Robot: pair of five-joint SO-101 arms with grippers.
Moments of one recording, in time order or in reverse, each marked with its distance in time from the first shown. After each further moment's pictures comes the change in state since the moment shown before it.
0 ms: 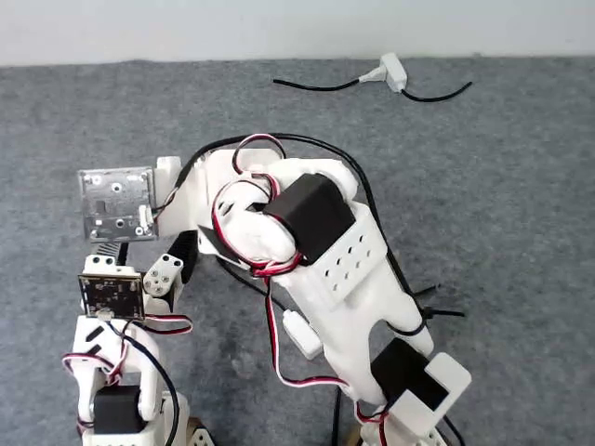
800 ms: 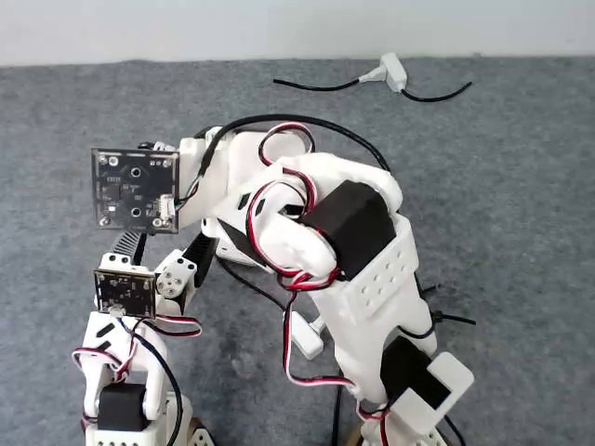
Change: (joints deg) left arm 3.8 0.0 1.6 0.0 0.0; right arm 2.0 0.0 -9.8 -1.0 -1.1
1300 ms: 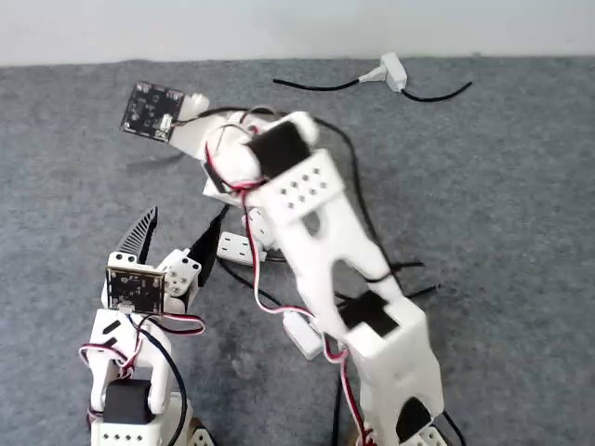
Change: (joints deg) left arm 0.2 0.0 4.5 -4.1 -1.5; right arm 8.3 23.3 5.1 -5.7 -14.0
